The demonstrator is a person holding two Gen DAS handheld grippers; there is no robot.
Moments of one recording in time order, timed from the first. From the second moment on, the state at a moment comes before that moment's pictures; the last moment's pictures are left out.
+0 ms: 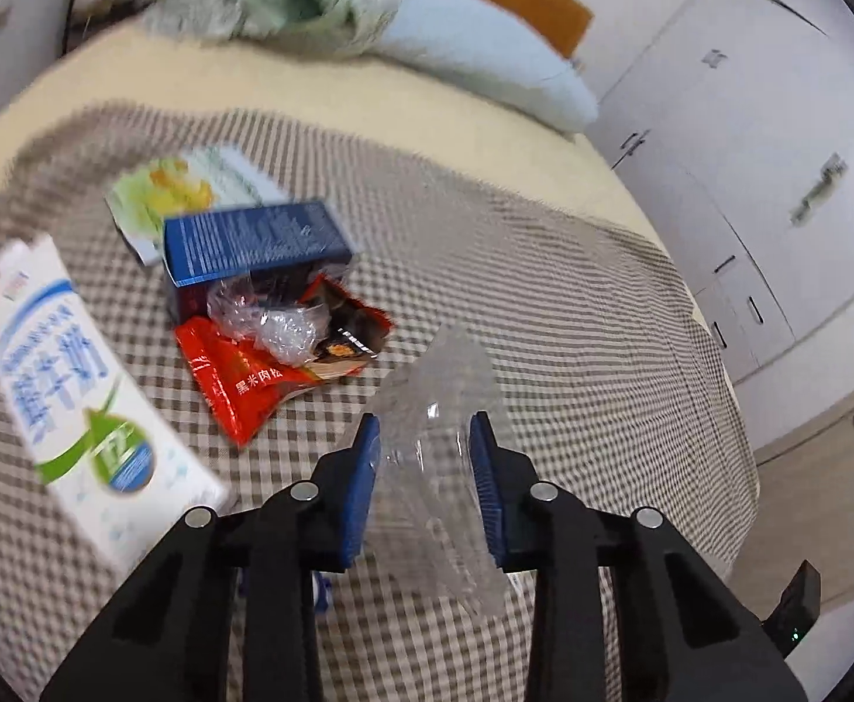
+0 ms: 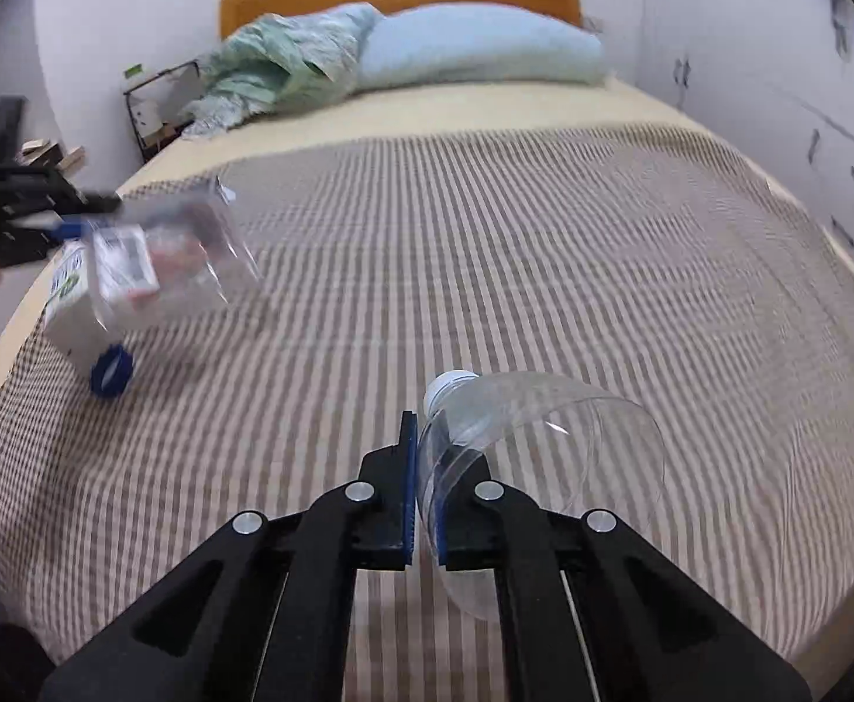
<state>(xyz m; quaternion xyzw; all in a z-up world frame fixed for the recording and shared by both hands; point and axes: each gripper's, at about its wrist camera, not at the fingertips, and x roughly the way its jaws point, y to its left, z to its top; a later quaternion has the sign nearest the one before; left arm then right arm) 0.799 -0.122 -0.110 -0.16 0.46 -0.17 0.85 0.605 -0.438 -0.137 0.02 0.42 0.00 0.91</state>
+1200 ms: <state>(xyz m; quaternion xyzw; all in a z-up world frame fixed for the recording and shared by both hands) 0.386 -0.362 -0.141 0.01 0.51 -0.43 0.75 0.207 -0.546 -0.273 0.17 0.55 -0.13 0.81</state>
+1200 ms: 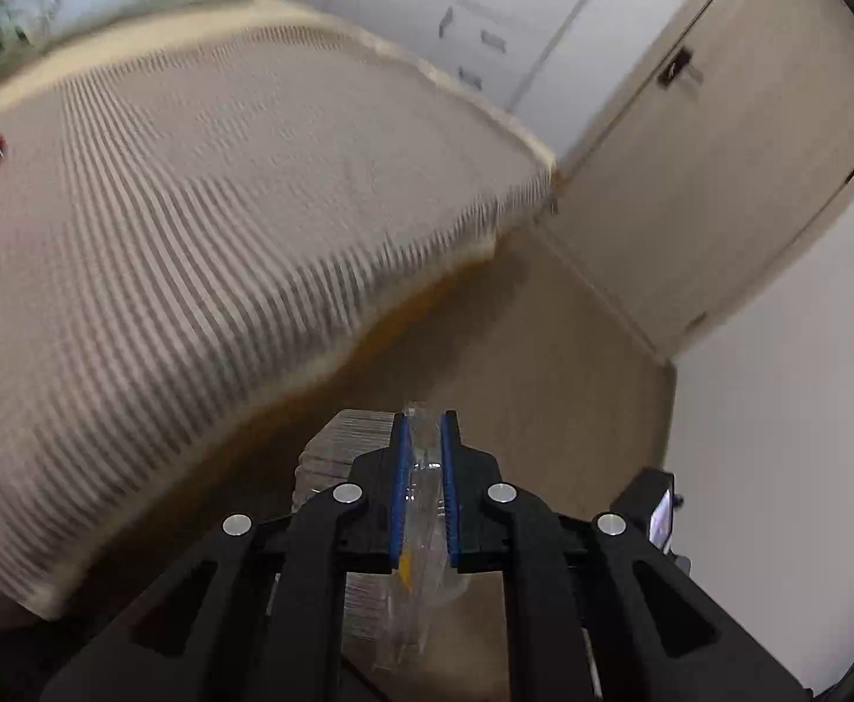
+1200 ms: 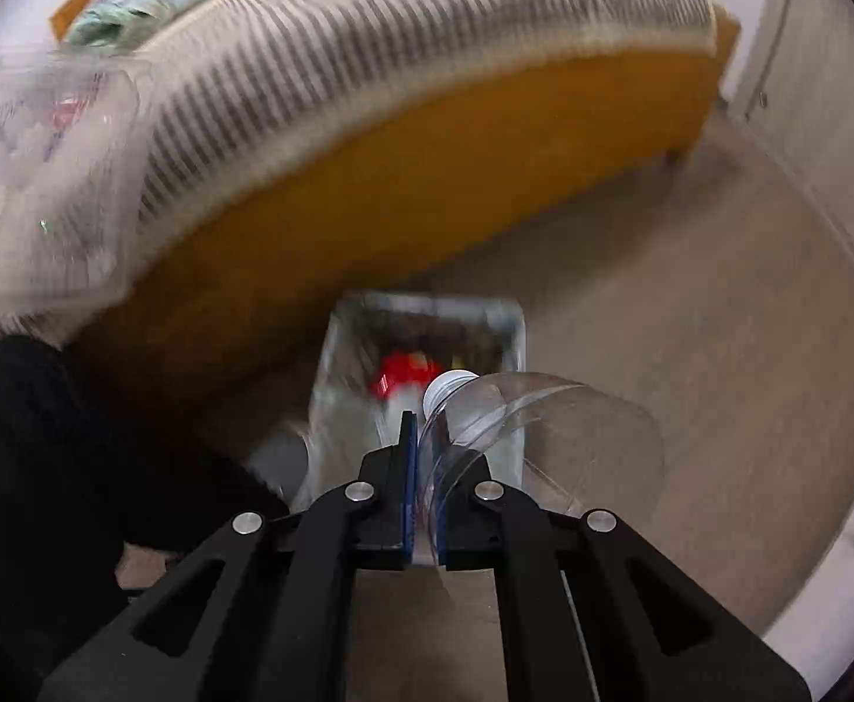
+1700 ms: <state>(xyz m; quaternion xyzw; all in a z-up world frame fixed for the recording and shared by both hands) 0.373 -0.436 -0.360 0.06 0.70 -0.32 0.63 0.205 -0.538 -0.387 0.21 0.63 -0.10 0.74</state>
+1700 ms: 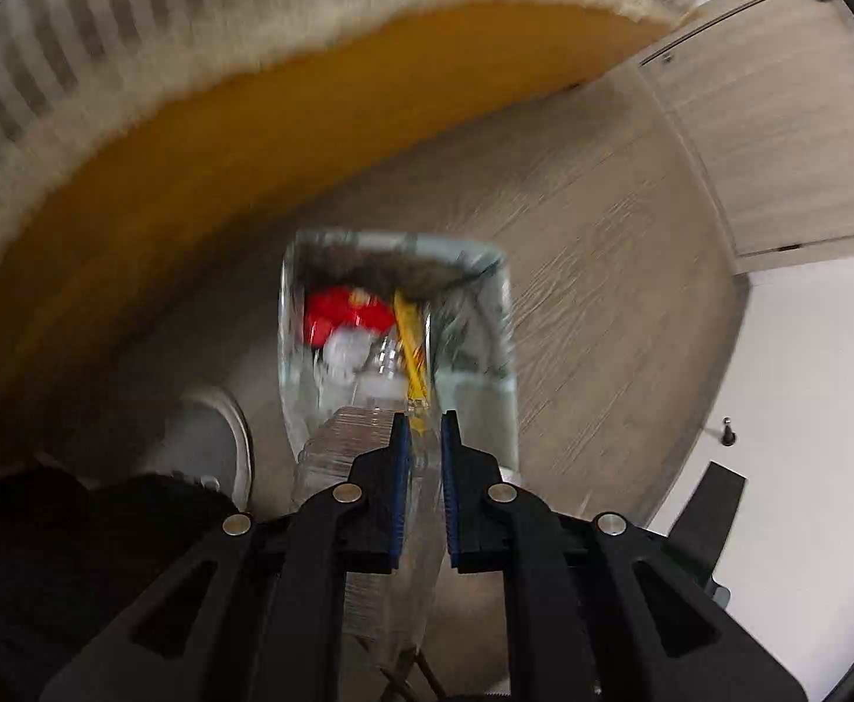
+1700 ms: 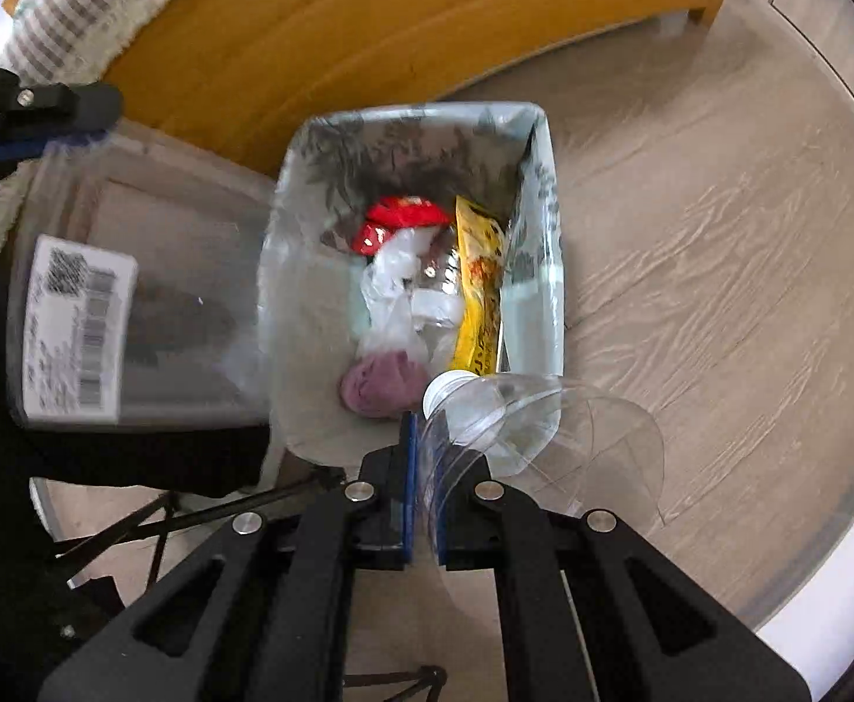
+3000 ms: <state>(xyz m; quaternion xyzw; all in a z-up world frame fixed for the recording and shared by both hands) 0.400 -0.419 -0.360 0.04 0.69 -0.28 0.67 0.299 -0.584 -0.388 0.22 0.62 -0.17 0.73</state>
